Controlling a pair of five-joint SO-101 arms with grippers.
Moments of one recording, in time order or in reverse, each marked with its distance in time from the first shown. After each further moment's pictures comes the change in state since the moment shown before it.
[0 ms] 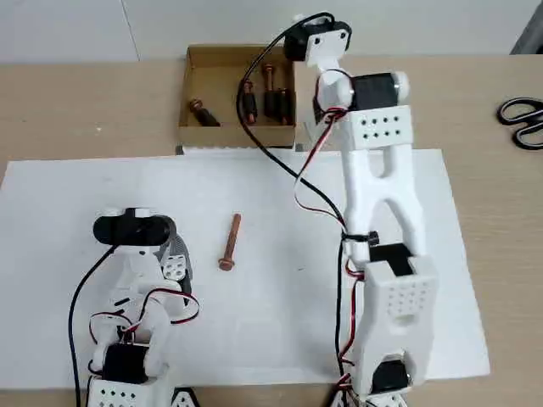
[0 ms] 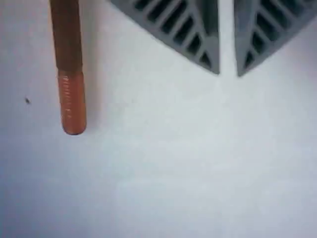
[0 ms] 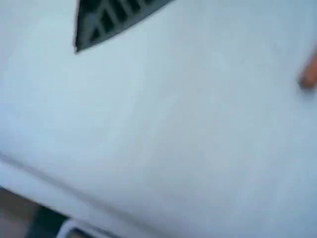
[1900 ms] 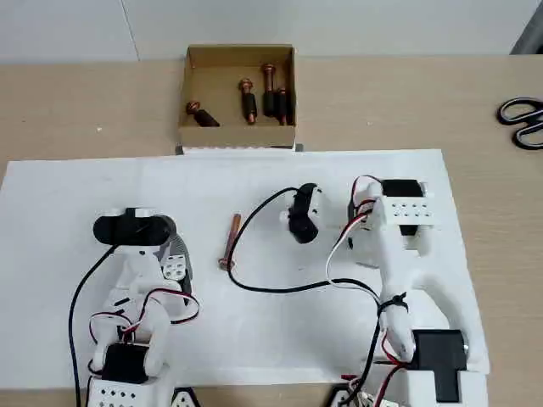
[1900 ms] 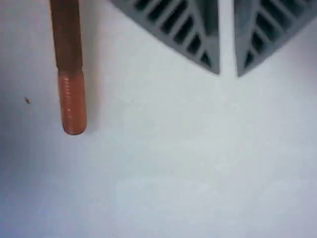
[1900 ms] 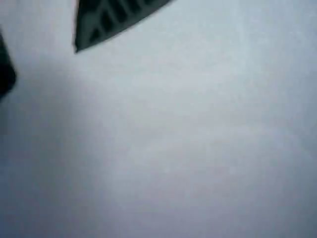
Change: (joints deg) left arm 0.0 0.0 0.0 0.0 0.0; right arm 9.1 -37.2 83.6 -26.4 60.6
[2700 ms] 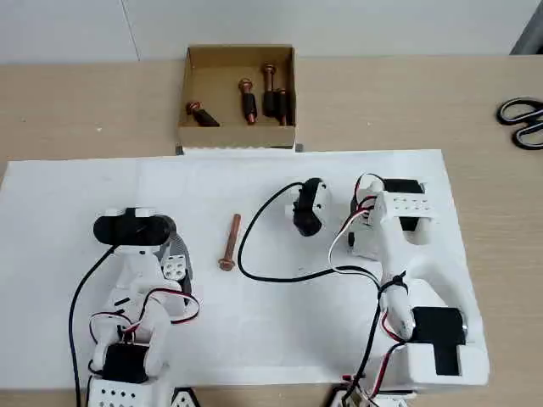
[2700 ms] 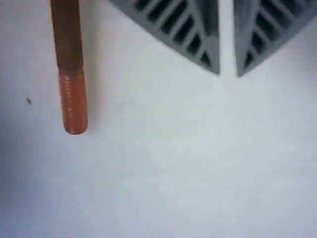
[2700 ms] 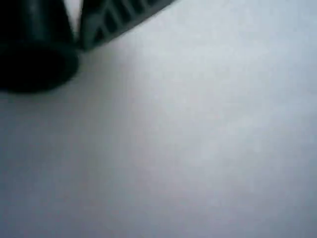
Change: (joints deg) left arm 0.0 0.0 0.0 0.0 0.0; right arm 1.4 10.2 -1.0 -9.1 0.3
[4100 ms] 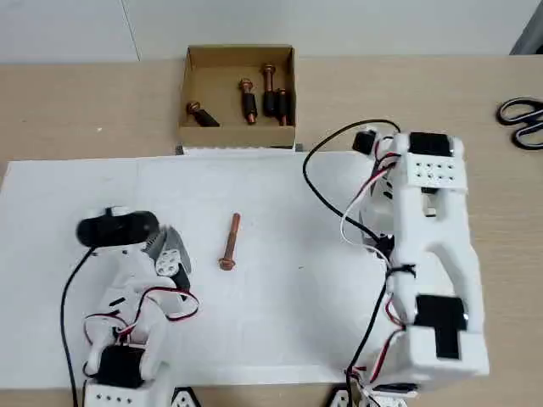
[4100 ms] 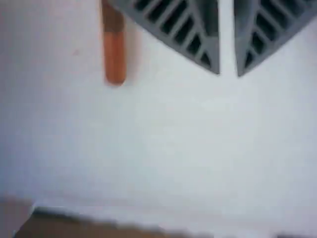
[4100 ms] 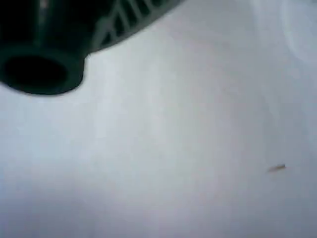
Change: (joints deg) left arm 0.0 0.0 -6.2 1.4 8.7; right arm 3.7 -0.7 -25.1 37.5 -68.2
